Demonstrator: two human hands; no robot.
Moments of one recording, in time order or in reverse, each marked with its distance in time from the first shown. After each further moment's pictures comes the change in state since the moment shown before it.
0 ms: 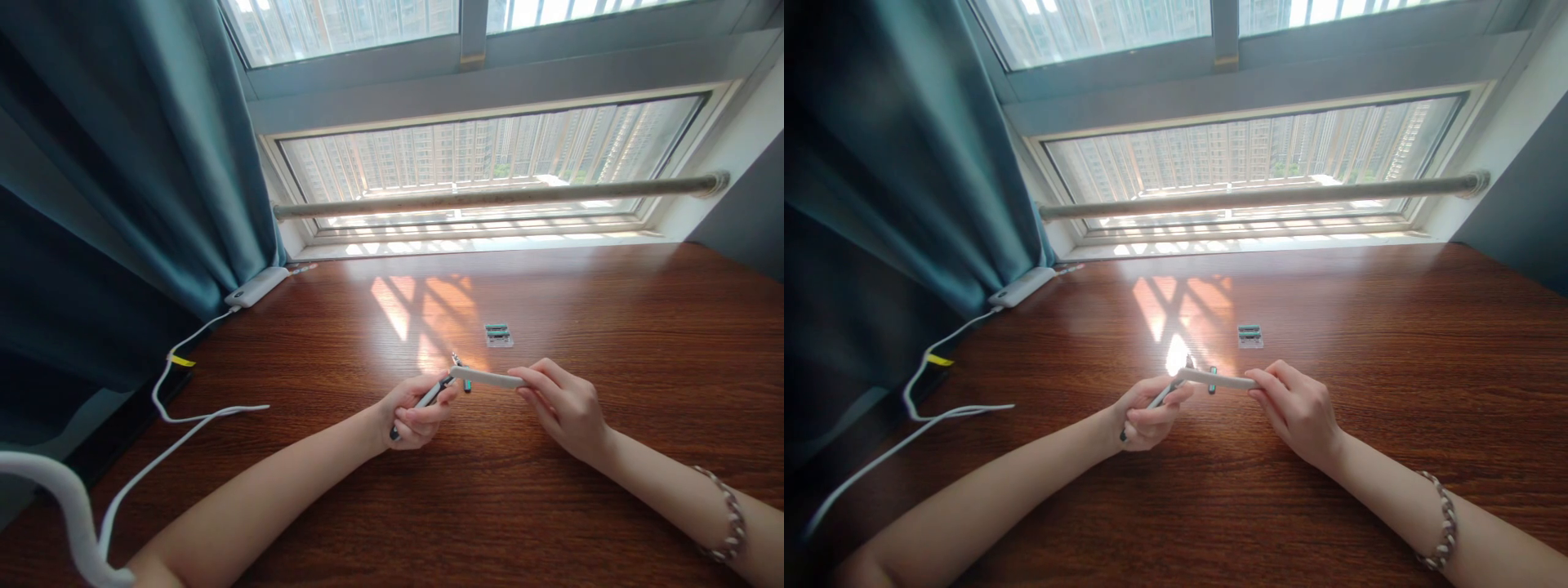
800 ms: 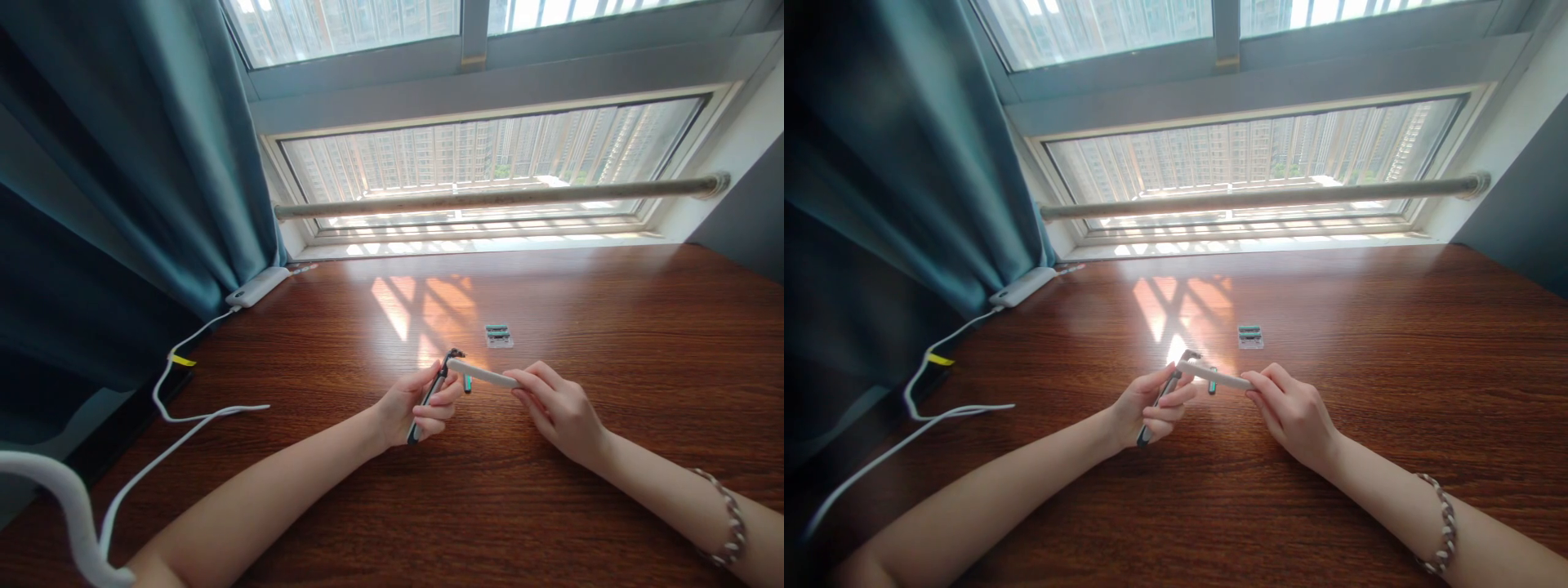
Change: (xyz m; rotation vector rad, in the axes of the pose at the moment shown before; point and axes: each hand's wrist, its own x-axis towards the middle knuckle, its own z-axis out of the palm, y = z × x) left_hand 0.007 -0.004 0.008 -0.095 0.001 0.246; right_hand 0.000 -0.002 0.004 0.021 -0.064 0.043
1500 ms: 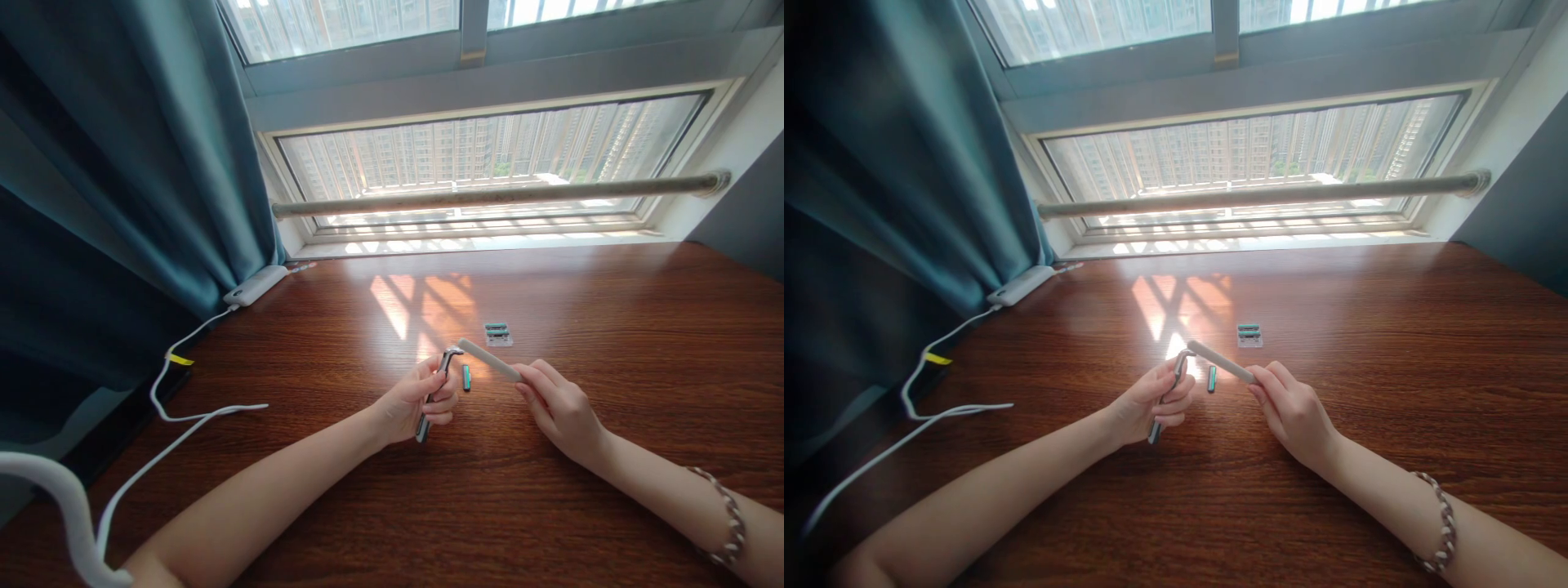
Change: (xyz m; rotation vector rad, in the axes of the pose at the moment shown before) left_hand 0.006 -0.007 0.002 0.369 0.022 0.265; right_hand 0.000 -0.003 0.000 0.056 -0.020 0.055
